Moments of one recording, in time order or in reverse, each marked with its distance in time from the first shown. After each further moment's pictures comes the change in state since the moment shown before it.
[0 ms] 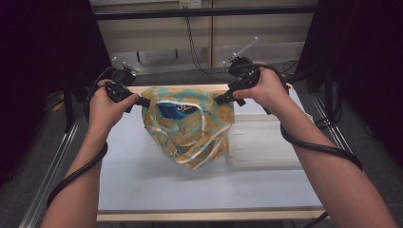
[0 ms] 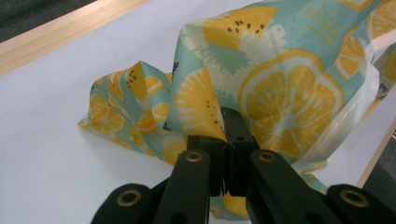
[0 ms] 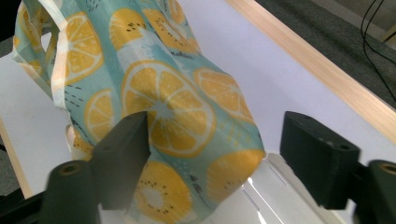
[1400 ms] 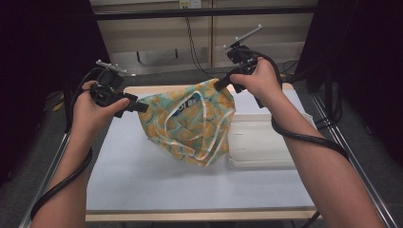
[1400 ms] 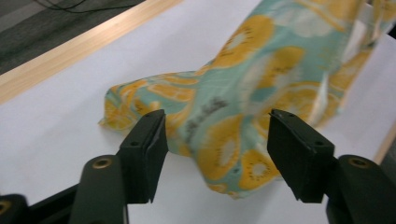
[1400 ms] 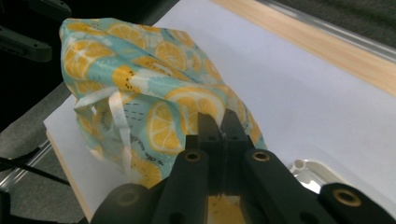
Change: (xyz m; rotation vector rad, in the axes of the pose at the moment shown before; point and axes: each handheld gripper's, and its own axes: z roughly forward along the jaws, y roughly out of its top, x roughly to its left) left arm -0.017 -0.018 -0.029 -0.073 0.052 0.059; right arm -0.010 0.022 -0.005 -0.034 0.107 0.216
